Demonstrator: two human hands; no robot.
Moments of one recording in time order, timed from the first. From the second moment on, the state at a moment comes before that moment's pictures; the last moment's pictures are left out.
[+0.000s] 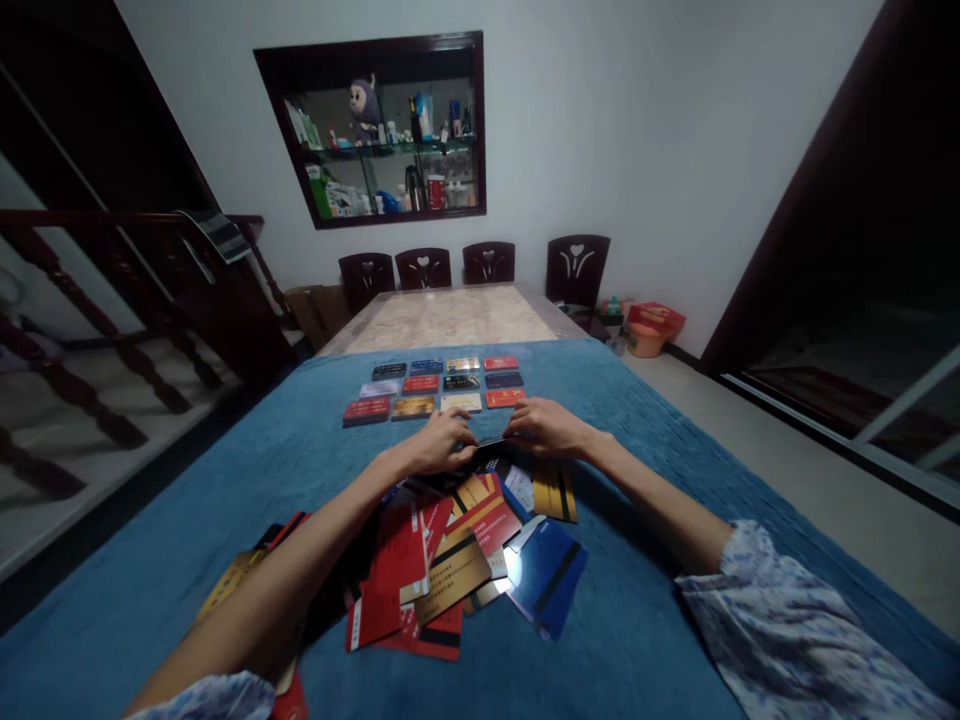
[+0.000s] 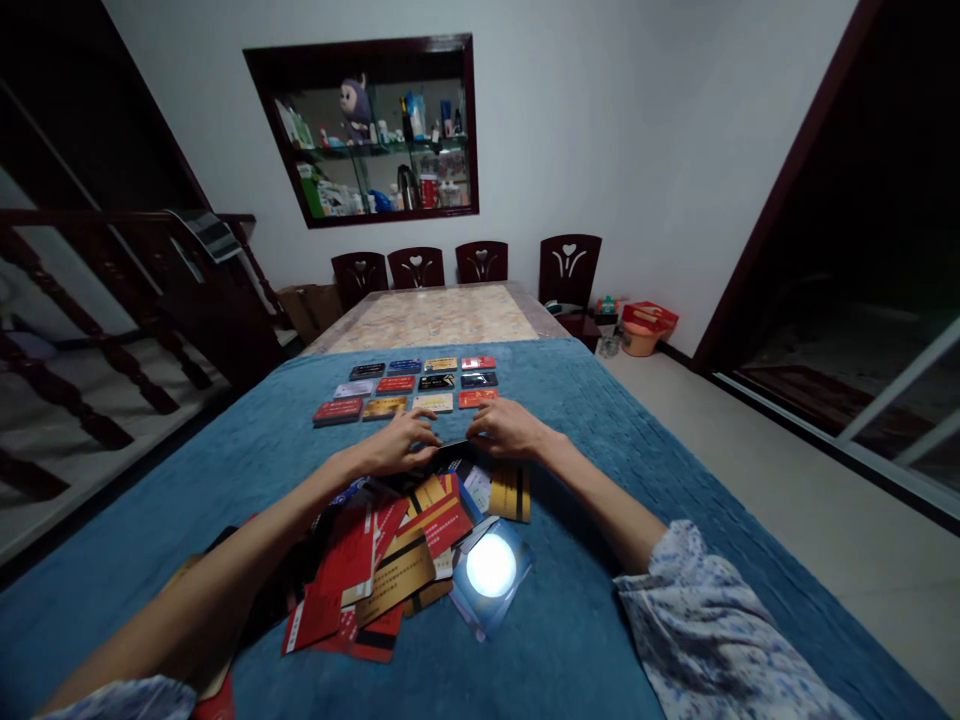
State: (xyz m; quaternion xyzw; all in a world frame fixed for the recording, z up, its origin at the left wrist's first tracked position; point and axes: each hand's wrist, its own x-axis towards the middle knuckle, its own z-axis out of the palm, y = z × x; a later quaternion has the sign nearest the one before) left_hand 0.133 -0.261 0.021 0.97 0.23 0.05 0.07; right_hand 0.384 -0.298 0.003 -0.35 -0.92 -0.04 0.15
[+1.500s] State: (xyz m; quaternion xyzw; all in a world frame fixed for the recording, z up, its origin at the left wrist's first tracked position) left_hand 0.143 -0.261 0.006 0.94 0.33 0.13 -0.05; right_hand 0.372 -0.302 -0.022 -0.51 -0.83 -0.11 0.18
